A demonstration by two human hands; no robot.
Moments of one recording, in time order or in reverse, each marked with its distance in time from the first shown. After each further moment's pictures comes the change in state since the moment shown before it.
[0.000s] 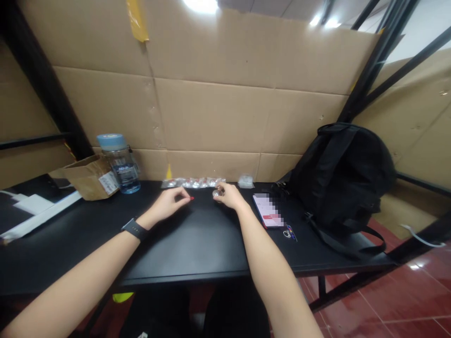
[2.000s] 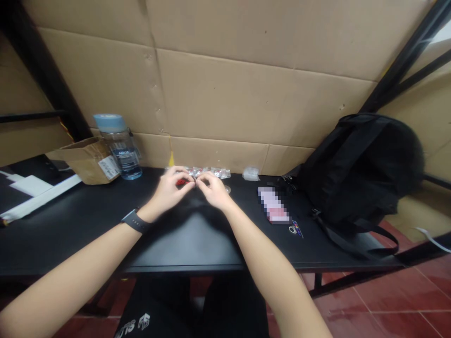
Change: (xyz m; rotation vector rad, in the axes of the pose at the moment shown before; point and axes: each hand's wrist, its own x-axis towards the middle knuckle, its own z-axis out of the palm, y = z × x) left_hand -0.003 0.023 0.001 0.023 0.319 0.090; right_hand -0.007 -0.089 0.037 0.362 0.071 -0.228
